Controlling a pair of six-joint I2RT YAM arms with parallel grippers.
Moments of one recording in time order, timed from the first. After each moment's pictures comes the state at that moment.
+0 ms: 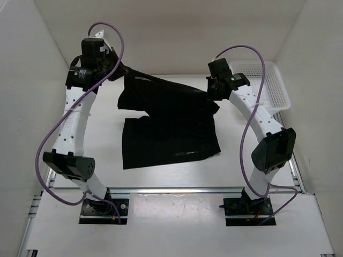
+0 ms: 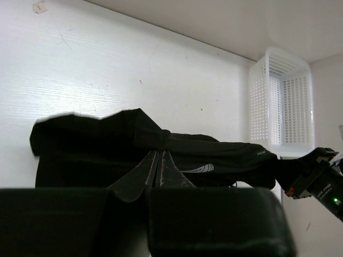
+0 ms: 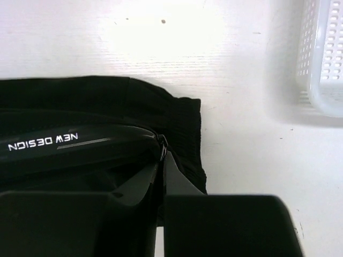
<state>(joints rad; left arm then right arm) -0.19 1.66 2.06 -0.89 0.09 -0.54 0.43 1.78 1.81 -0.93 0.22 0.31</state>
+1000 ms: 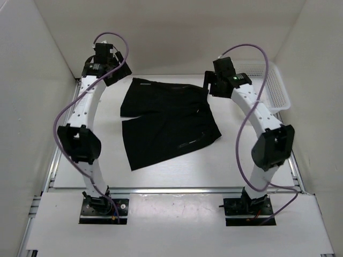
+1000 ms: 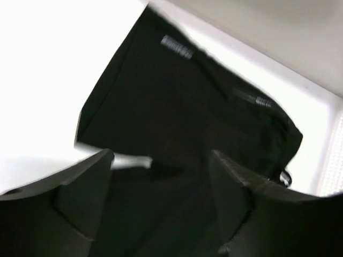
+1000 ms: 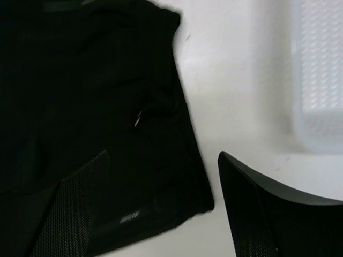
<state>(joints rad) -0.12 1.99 2.14 -0.81 -0.08 -0.53 0.36 1.87 1.86 -0.82 0.22 0.32</state>
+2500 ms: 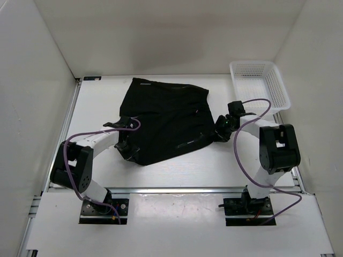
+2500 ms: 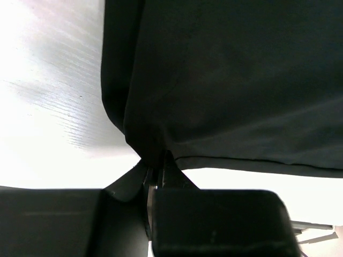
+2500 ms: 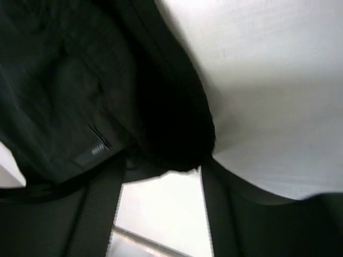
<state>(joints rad) -0.32 1.53 0.83 -0.77 0.09 -0.95 0.17 1.72 0.98 -0.43 -0.34 0.66</state>
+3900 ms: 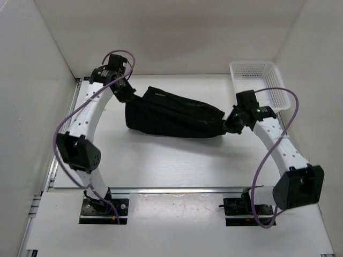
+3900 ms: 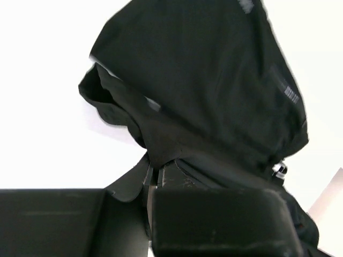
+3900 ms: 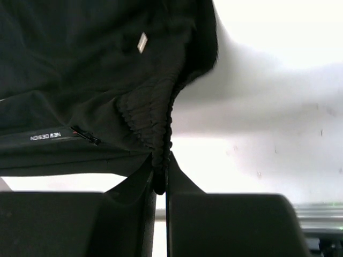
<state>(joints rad) -0.26 1.70 1.84 -1.12 -0.12 -0.81 0.24 1.26 1.10 -0.87 -0.06 0.75</state>
